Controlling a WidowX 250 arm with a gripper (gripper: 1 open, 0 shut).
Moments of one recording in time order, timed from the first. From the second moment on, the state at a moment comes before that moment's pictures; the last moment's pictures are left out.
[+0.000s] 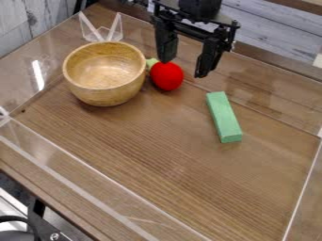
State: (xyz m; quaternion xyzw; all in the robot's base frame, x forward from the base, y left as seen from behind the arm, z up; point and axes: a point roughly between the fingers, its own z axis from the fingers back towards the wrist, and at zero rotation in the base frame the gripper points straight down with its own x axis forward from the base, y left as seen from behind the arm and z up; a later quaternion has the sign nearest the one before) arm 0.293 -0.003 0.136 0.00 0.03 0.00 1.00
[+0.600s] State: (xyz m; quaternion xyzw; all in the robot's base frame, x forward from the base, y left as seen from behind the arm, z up) arm 0.301 -0.044 0.061 -0.02 0.05 0.03 1.00
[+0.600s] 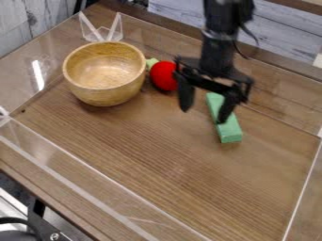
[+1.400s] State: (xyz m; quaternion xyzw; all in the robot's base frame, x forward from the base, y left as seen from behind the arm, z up) arm 0.332 -0.051 0.029 -0.03 0.01 0.18 0.98
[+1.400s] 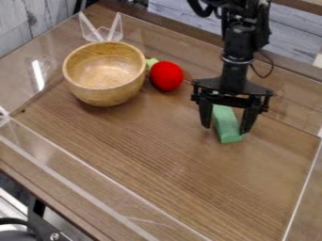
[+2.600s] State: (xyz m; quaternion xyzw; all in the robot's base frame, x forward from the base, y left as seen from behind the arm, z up) arm 0.356 -0.044 0.019 -0.02 0.03 0.29 0.96
